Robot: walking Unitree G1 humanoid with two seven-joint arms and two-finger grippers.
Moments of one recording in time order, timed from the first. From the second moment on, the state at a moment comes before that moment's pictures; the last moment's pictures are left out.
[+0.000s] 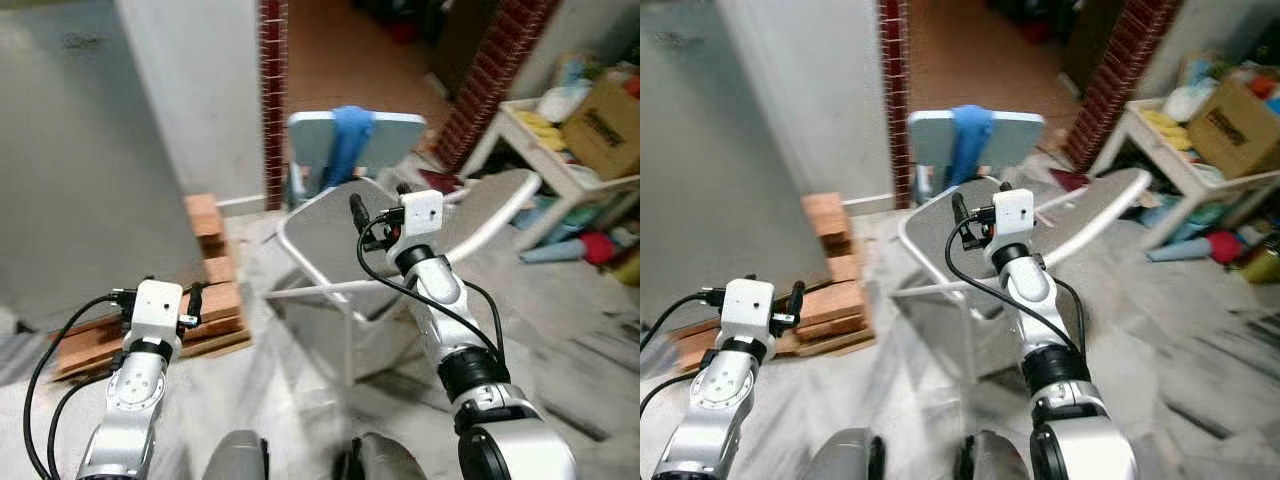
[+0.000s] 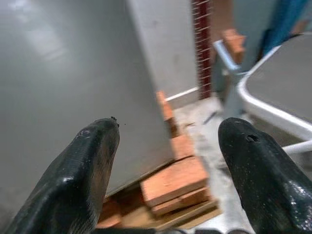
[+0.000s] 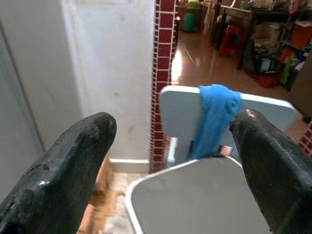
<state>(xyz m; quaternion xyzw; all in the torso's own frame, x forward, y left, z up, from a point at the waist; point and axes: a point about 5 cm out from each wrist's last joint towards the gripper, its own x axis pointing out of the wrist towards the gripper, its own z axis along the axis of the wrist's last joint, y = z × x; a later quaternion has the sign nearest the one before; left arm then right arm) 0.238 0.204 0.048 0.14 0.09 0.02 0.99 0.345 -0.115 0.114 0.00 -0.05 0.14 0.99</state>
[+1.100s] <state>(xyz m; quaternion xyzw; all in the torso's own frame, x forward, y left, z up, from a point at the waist) 0.243 0.181 0.048 0.16 0.08 -0.05 0.98 0.343 -0.135 0.110 -0.01 -0.05 0.11 0.99</state>
